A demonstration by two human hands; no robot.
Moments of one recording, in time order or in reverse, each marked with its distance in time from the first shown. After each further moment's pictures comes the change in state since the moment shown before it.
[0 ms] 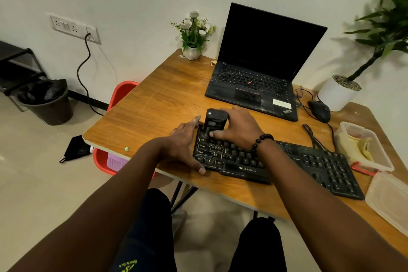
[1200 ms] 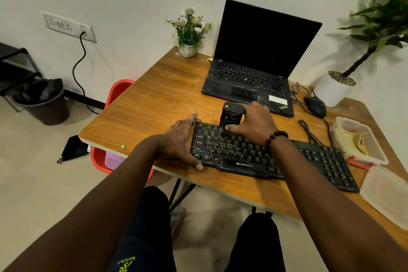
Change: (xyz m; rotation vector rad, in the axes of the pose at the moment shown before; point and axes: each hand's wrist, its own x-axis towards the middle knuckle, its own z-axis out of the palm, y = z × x) left_hand -0.002 0.000 0.001 -0.008 0.005 0.001; right_hand -0.016 0.030 -0.014 -0.028 0.027 0.091
